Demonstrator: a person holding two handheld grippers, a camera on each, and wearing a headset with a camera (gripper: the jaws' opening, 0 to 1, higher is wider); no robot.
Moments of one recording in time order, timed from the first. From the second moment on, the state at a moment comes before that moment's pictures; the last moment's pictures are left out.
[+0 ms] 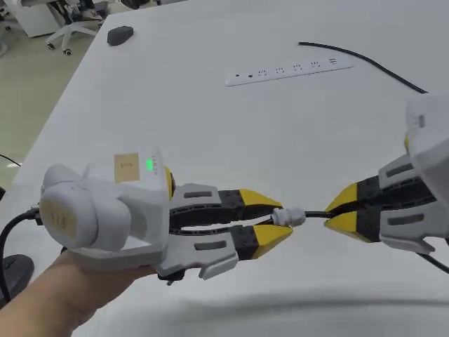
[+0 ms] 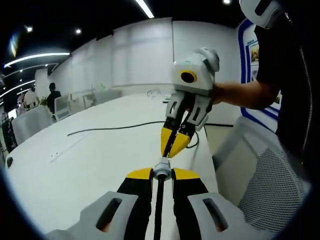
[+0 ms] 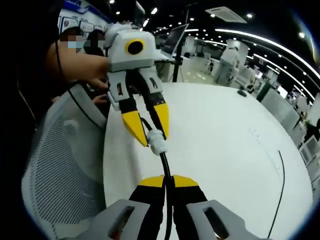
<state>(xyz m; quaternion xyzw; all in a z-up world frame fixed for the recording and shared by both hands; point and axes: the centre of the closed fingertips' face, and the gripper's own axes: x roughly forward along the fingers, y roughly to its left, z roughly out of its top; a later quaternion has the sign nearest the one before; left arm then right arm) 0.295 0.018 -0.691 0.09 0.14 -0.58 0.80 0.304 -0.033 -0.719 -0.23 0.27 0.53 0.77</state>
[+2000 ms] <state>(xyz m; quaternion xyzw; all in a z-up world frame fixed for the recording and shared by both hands) 0.292 0.061 -0.698 0.07 0.15 -0.54 0.82 0.294 0.061 -0.723 -0.32 0.20 0.64 0.67</state>
